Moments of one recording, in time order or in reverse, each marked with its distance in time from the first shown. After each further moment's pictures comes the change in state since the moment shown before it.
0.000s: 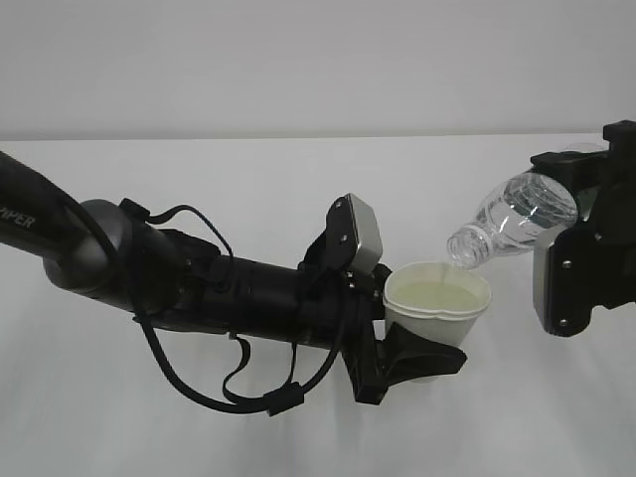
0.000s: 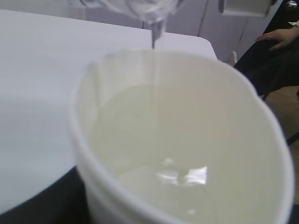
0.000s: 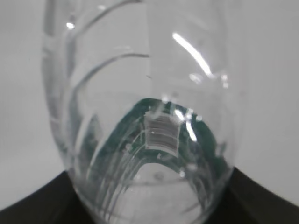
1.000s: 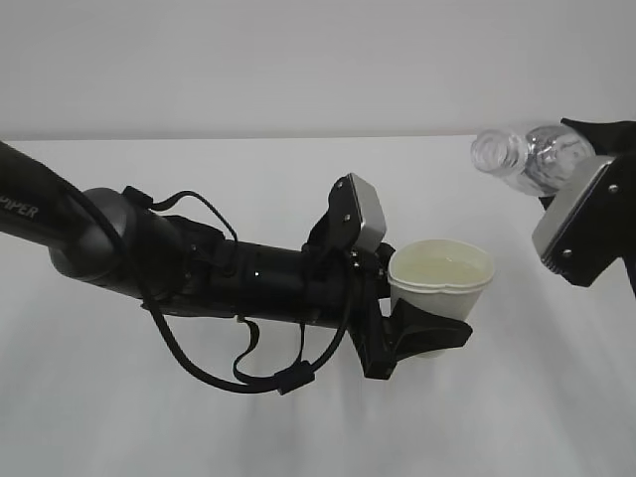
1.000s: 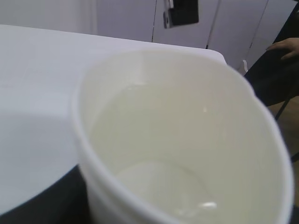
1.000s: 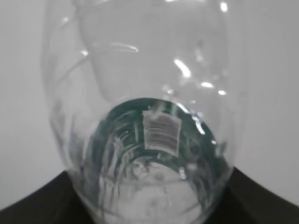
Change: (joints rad) left arm 0.002 0.002 -0.044 -0.021 0.007 0.000; right arm 0.000 0.000 0.022 0.039 -0.170 0.477
